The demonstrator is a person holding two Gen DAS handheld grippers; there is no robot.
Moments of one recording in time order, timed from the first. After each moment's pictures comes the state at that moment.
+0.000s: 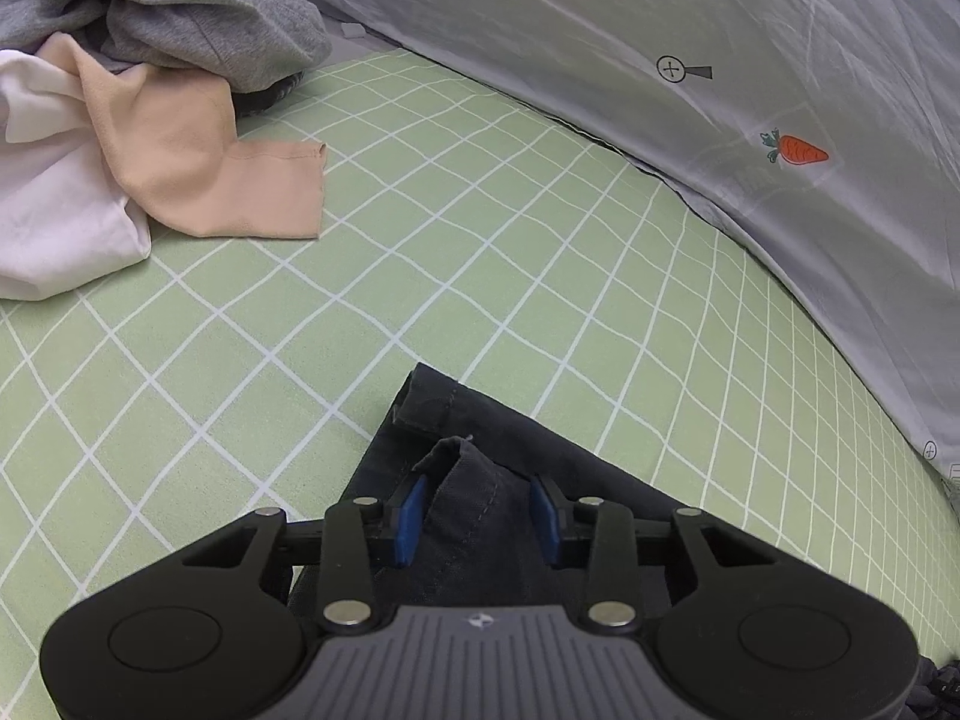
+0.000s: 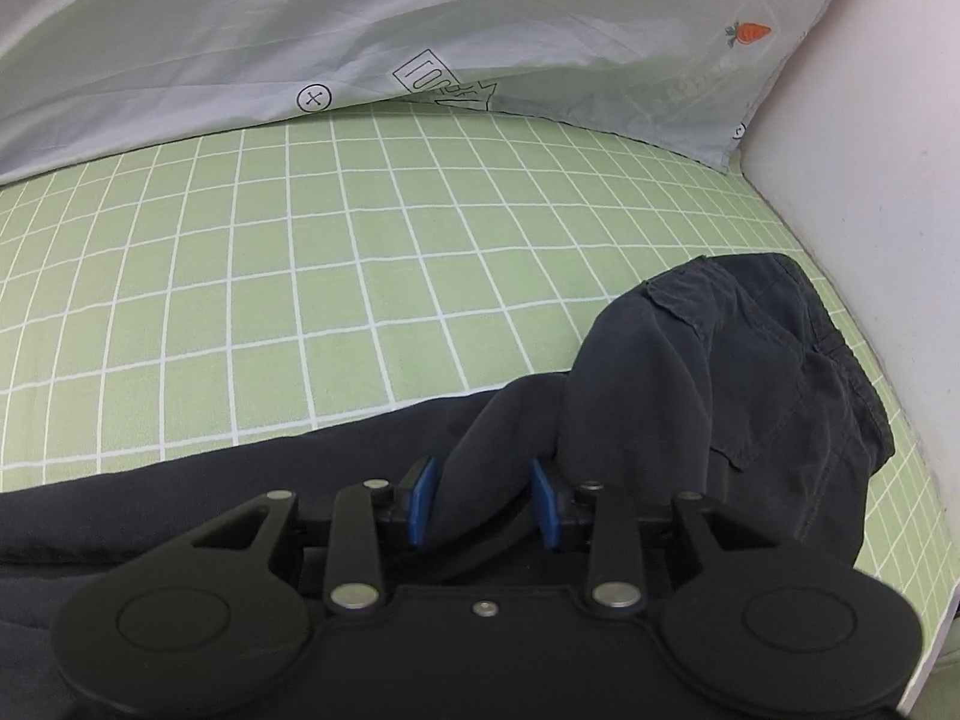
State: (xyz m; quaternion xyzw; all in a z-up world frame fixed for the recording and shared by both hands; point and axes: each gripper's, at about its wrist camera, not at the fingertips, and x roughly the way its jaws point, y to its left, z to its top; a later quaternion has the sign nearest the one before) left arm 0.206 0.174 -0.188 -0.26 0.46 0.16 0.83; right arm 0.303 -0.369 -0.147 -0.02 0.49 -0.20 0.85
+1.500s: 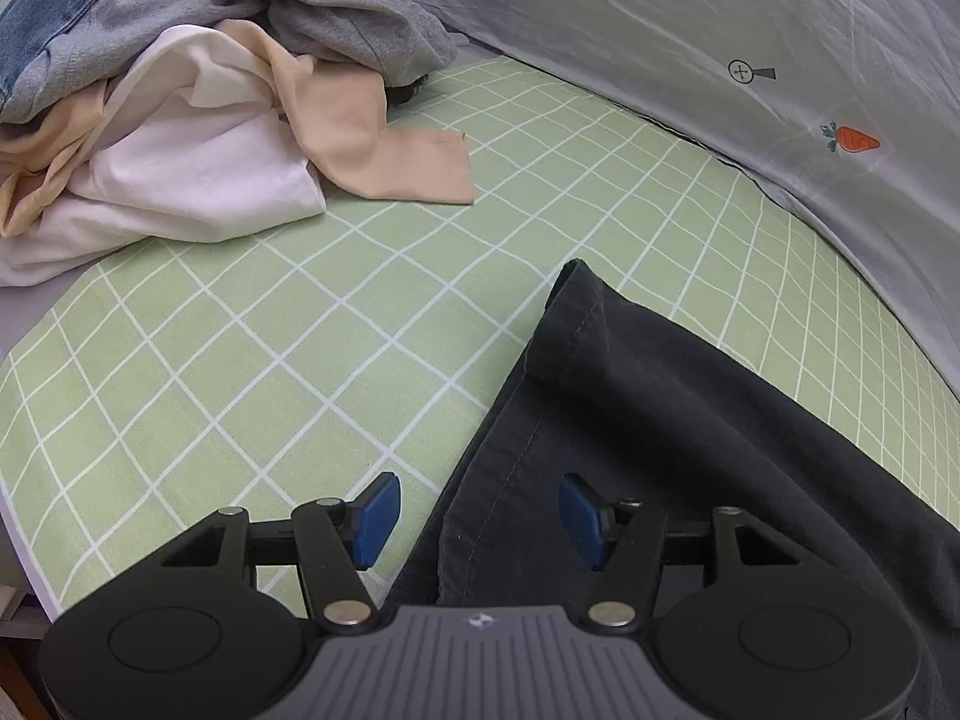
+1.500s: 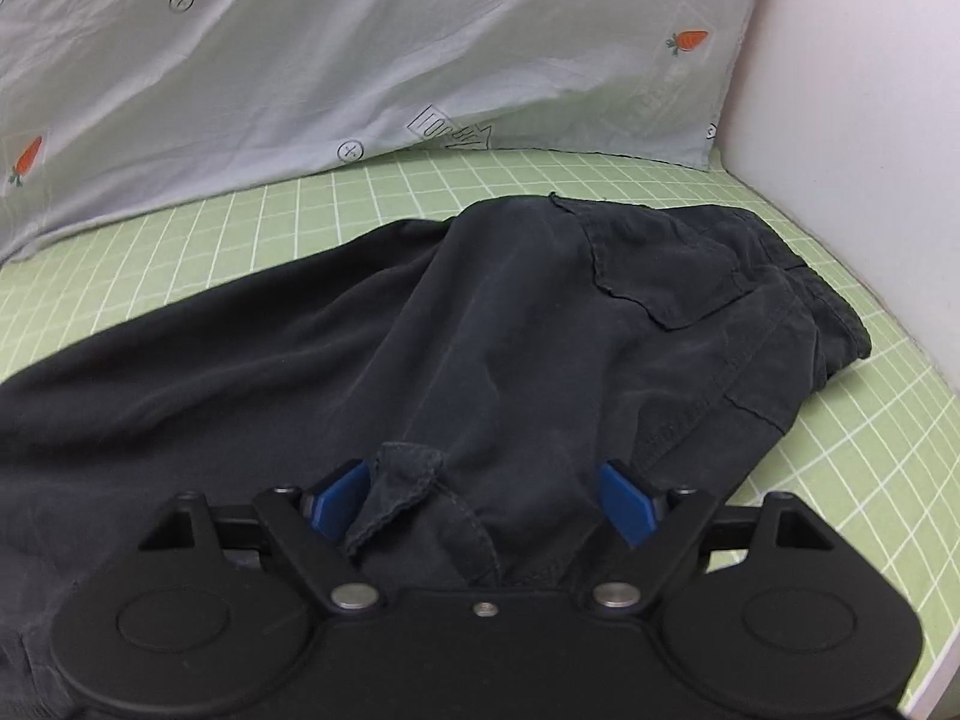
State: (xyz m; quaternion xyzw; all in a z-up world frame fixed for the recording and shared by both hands) left arm 0.124 0.167 -0.163 -0.21 0.46 0.23 0.83; right arm 0.167 -0.381 -0.141 0.05 0.39 -0.16 0.90
